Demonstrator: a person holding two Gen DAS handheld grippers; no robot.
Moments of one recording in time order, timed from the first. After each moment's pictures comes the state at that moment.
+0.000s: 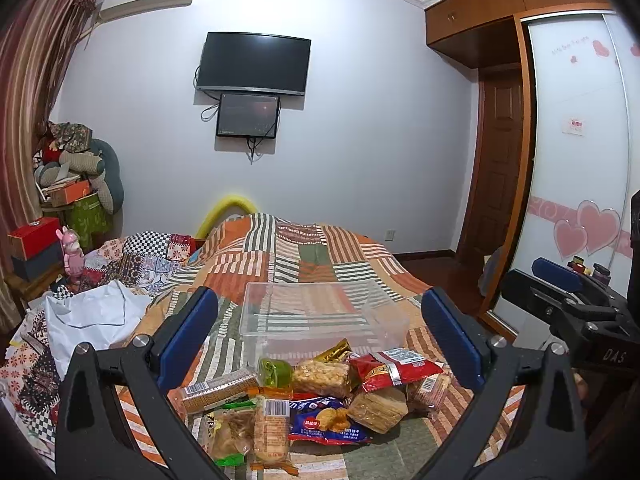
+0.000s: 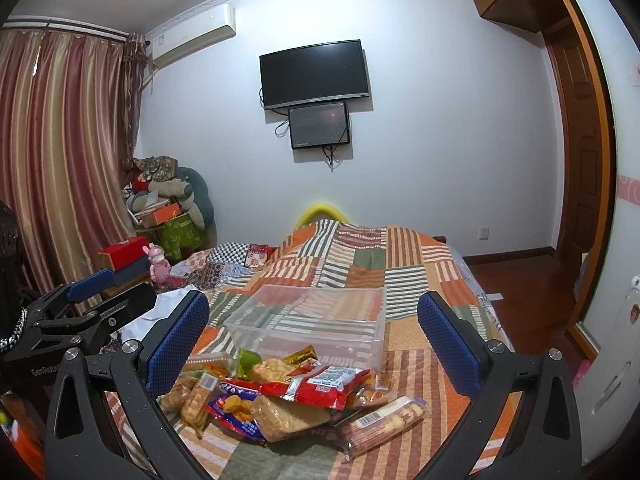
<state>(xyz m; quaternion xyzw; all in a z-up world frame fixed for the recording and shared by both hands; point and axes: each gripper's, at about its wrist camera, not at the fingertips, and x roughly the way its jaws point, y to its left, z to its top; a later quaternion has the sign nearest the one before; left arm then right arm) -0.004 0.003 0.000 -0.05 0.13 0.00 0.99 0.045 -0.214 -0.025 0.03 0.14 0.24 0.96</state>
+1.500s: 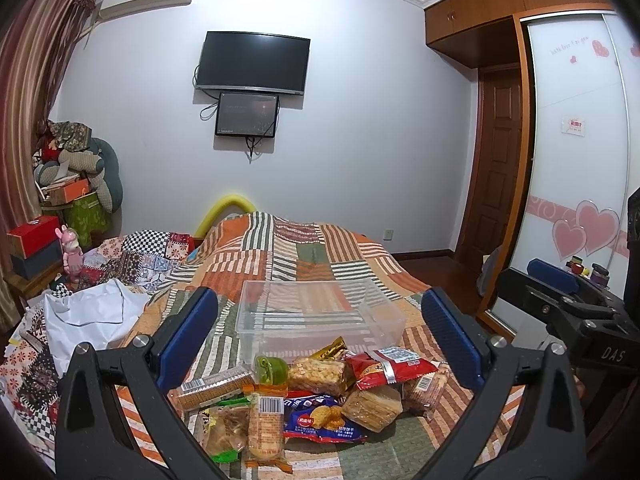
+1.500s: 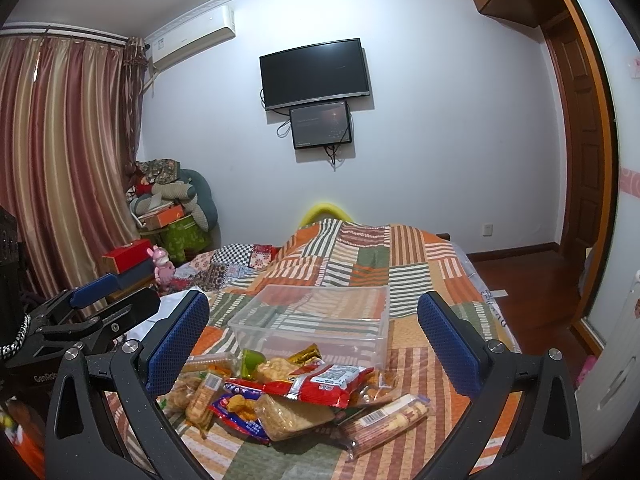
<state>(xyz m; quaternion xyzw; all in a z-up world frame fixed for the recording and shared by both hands) -0.007 -0.003 0.003 -0.05 0.14 0.00 0.99 0.045 -0.216 -0.027 0.04 0.14 0.25 0.96</state>
